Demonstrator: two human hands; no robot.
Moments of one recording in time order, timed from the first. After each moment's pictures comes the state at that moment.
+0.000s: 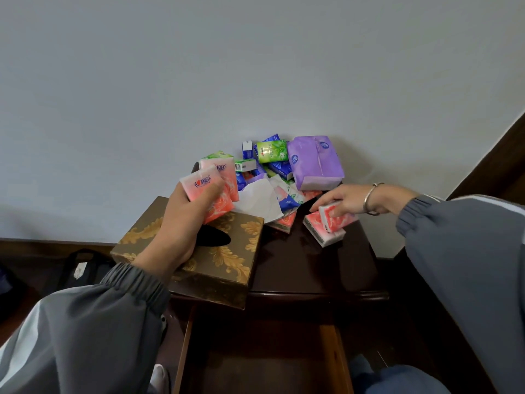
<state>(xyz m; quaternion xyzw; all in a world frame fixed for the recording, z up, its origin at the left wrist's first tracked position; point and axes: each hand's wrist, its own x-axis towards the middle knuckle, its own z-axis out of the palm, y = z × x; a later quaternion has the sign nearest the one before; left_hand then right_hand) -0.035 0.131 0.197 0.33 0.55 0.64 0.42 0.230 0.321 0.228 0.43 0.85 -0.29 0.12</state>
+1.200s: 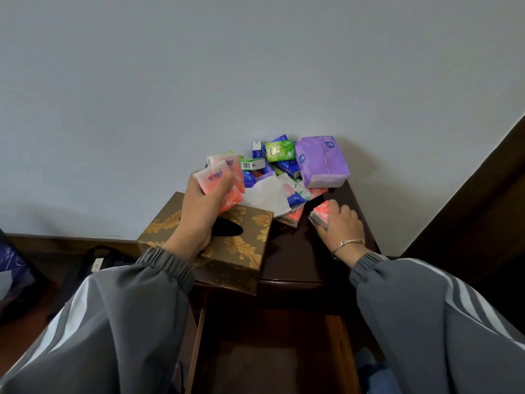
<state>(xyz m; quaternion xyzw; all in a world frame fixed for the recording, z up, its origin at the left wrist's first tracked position) -0.032 0.130 0.199 0.30 0.57 0.67 0.38 0.206 0.252 0.137 0.62 0.78 0.03 -0.09</state>
